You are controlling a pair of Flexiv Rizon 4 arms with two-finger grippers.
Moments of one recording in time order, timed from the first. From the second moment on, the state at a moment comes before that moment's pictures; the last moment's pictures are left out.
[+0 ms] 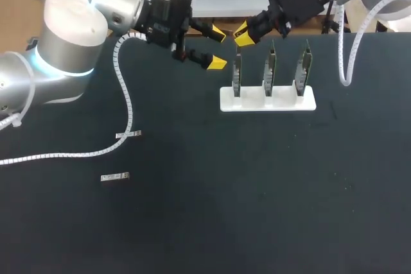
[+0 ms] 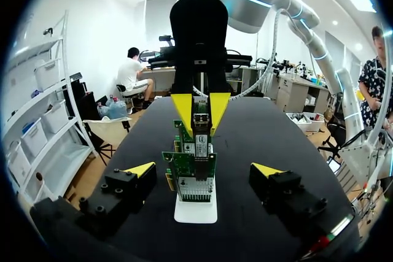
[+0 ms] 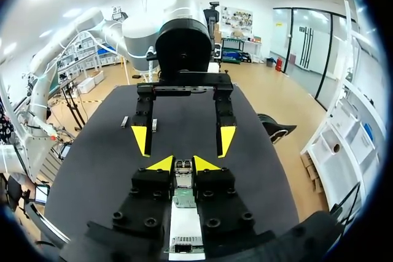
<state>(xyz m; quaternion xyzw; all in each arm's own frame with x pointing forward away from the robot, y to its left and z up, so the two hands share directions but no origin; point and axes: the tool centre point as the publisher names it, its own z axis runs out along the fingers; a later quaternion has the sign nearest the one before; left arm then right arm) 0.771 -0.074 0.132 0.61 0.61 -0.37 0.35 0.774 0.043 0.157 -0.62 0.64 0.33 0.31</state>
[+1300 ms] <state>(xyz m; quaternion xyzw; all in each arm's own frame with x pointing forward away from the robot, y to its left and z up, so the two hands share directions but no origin) 0.771 -0.074 0.132 0.61 0.61 -0.37 0.35 0.783 0.024 0.176 -0.62 0.61 0.38 0.30</state>
